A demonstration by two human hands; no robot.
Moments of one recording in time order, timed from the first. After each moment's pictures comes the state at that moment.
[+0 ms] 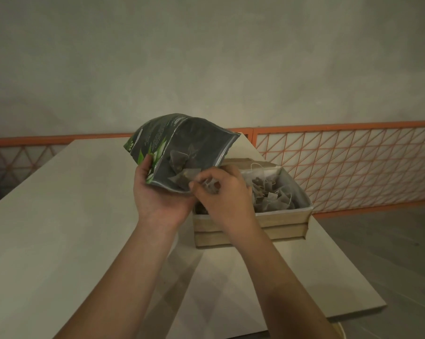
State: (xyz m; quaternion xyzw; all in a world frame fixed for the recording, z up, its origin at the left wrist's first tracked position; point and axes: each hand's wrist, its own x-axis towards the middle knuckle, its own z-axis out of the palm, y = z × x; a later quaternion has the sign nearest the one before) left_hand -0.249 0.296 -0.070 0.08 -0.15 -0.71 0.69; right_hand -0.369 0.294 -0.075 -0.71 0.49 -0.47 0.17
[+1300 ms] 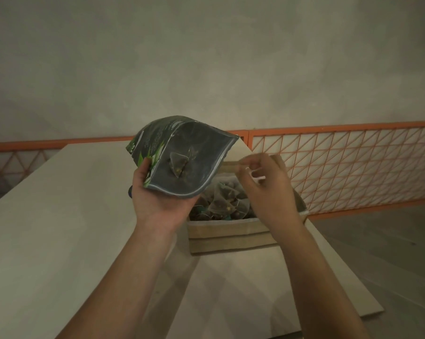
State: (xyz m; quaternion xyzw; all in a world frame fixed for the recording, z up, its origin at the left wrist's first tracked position) left_hand -0.255 0.284 -0.073 0.10 -0.15 -0.71 0.68; right_hand -0.438 0.279 -0.060 -0.67 0.48 -0.54 0.16
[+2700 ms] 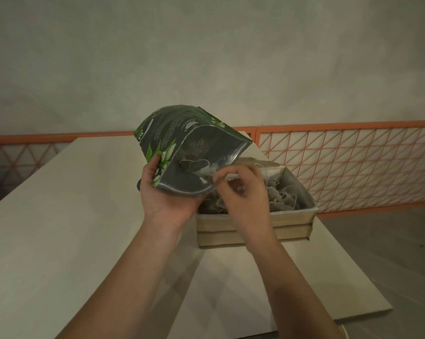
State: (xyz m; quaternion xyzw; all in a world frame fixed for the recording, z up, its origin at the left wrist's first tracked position) left_hand -0.253 0.295 -0.072 0.12 -0.15 -0.71 0.68; right_hand -0.386 0.294 -0.083 -0.64 0.40 -0.59 0.29
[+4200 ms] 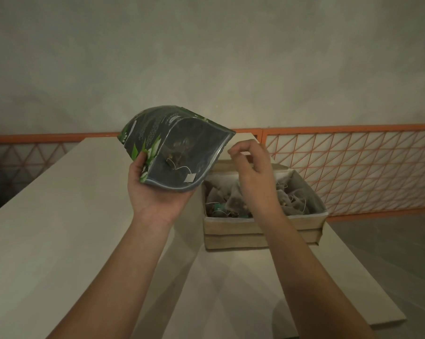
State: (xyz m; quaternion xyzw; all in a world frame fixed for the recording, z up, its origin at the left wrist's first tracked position) left_hand -0.222 0.289 -0.070 0.10 -0.15 -0.67 0.72; right_hand -0.383 0.263 -0.055 -0.64 0.40 -0.59 0.28
